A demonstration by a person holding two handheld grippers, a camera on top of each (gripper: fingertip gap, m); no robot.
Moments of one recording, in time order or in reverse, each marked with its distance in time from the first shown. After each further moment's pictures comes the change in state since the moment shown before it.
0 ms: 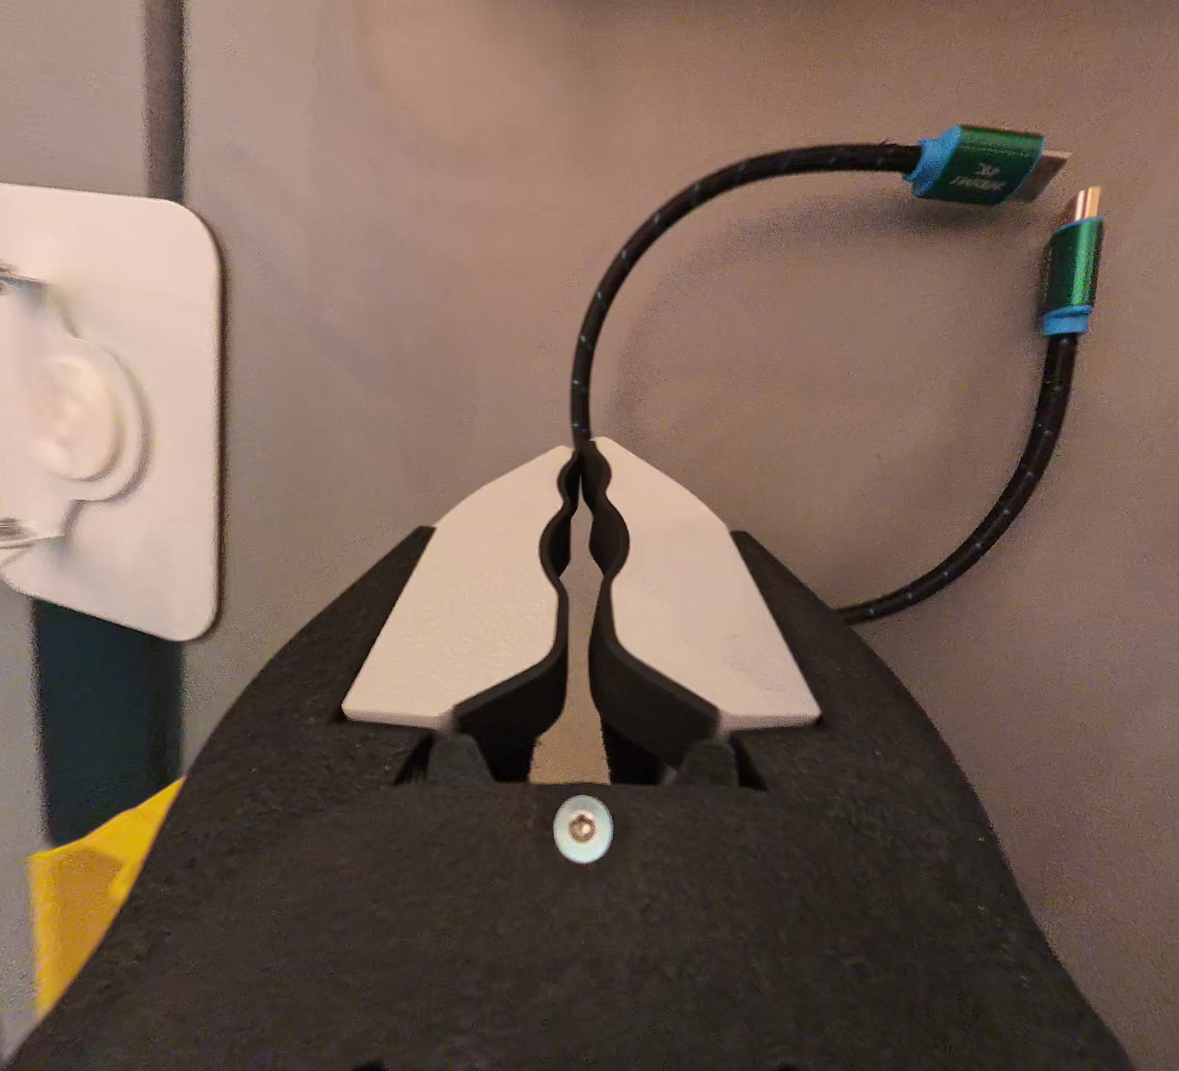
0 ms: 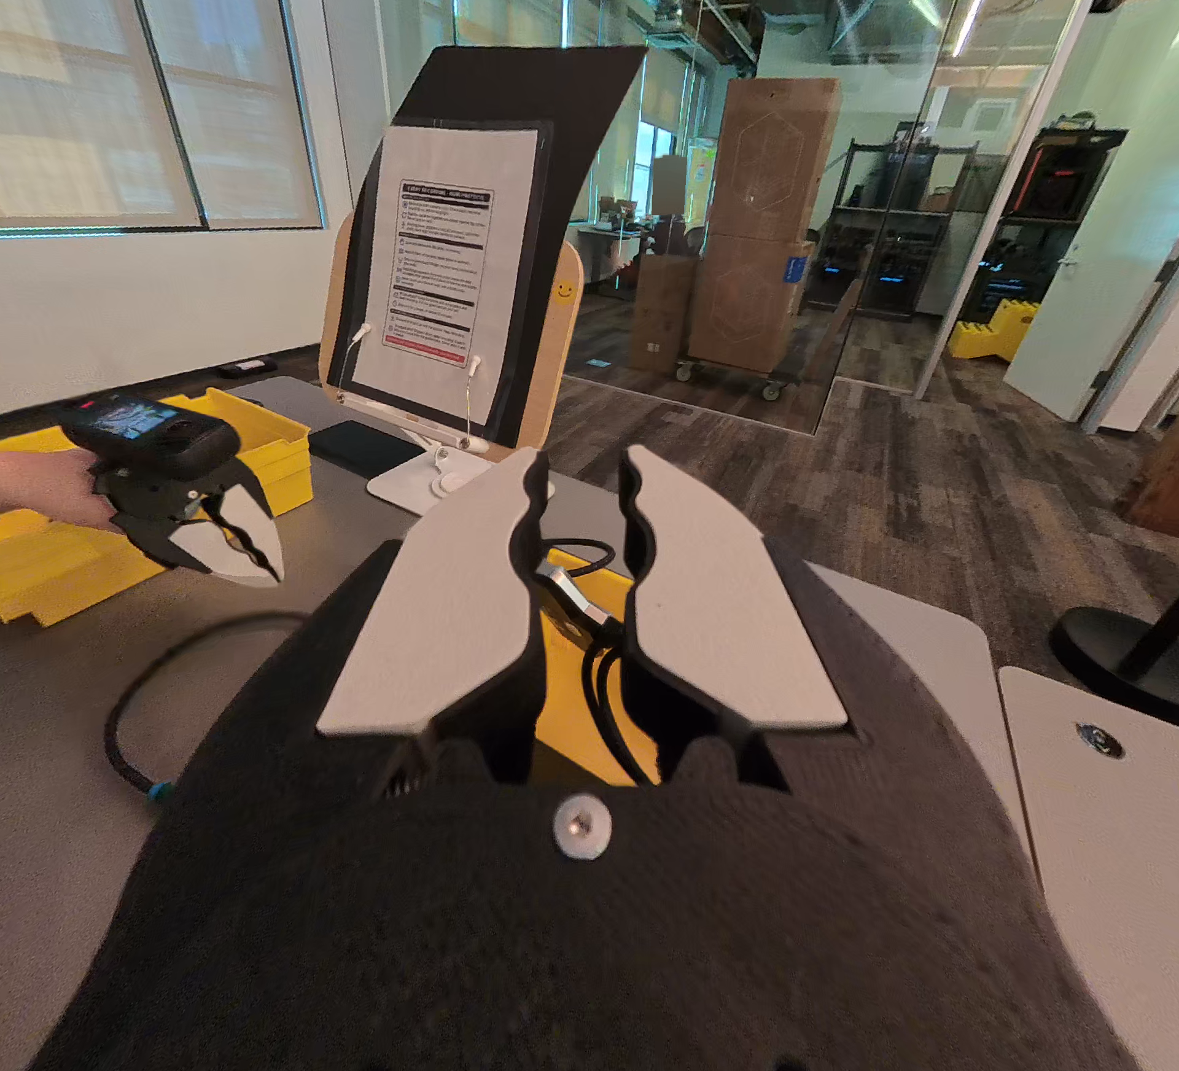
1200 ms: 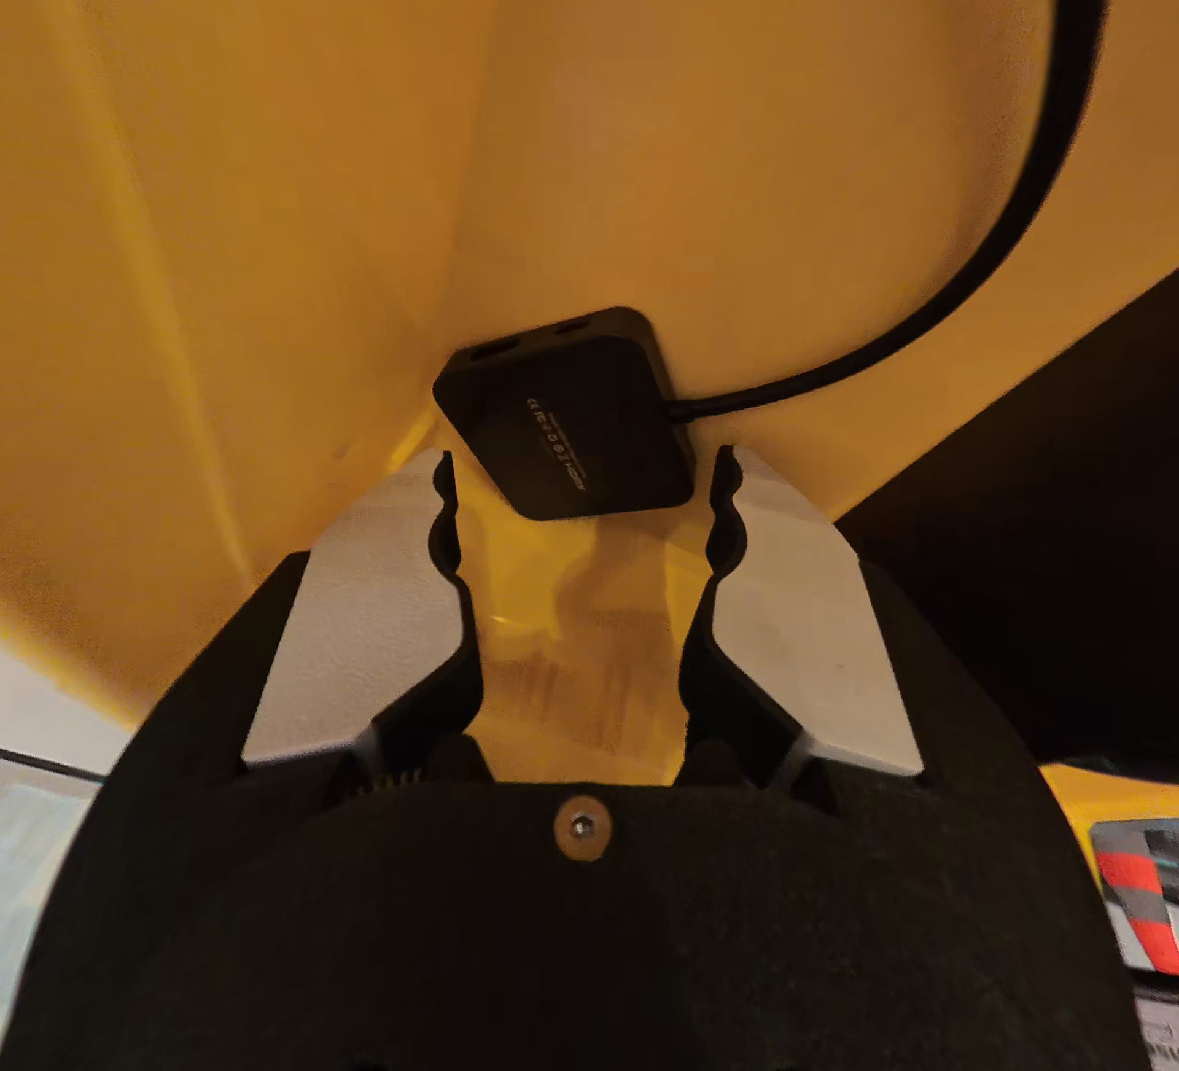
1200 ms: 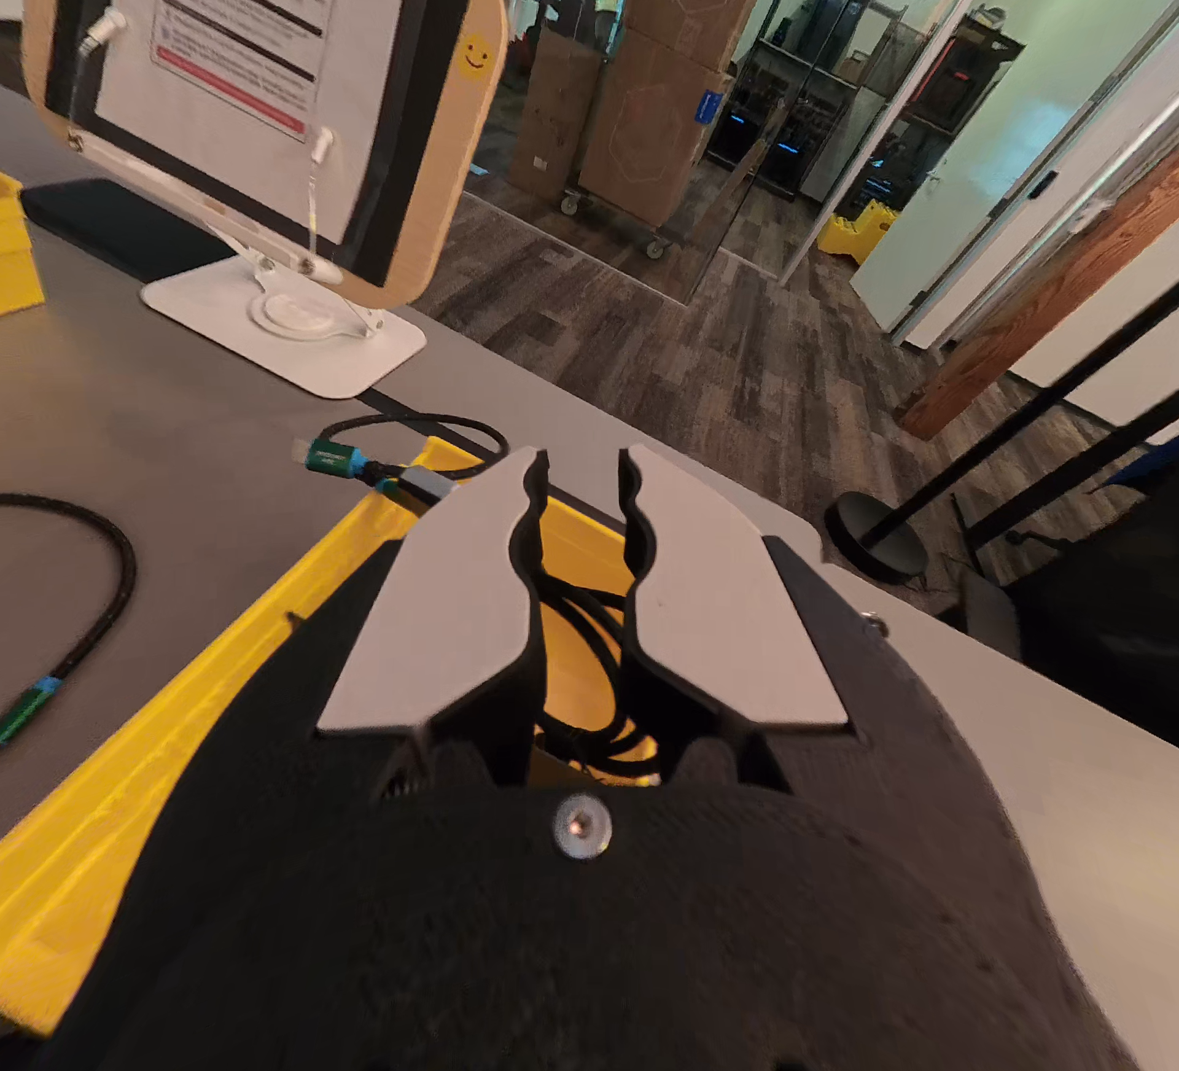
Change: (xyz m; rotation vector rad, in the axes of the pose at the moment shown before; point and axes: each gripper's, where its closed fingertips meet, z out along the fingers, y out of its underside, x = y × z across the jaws) left arm -0.142 0.317 -0.050 -0.713 0.033 -0.193; right arm 0.014 0.052 0.049 -0.311 0.183 -0.265
